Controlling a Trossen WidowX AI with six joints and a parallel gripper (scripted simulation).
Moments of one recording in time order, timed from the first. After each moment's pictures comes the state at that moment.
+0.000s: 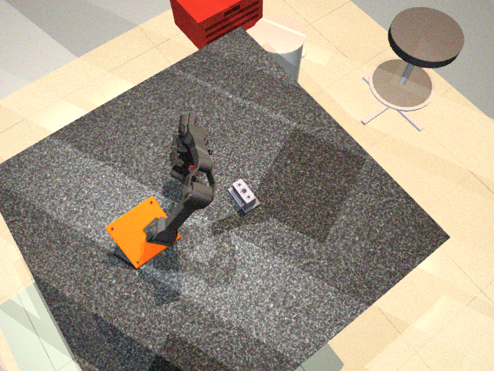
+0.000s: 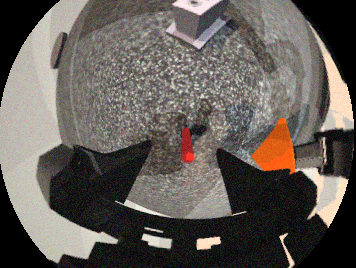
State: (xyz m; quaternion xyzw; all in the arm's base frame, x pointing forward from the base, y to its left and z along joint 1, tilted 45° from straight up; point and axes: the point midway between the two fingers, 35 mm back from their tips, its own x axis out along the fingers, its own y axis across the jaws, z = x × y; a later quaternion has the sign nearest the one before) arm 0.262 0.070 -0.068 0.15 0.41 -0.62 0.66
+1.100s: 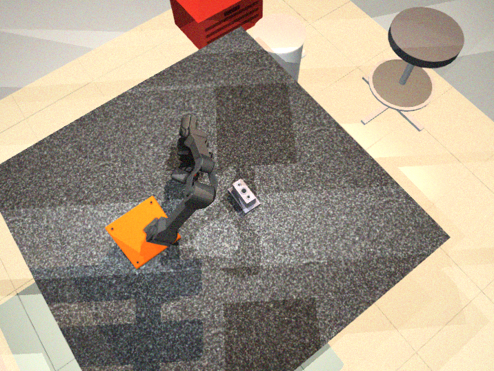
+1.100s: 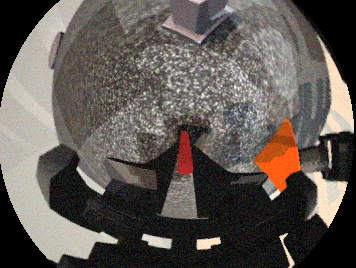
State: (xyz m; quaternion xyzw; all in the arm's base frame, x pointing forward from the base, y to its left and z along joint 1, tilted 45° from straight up) arm 0.258 0.058 -0.078 0.15 0.41 -0.62 0.65
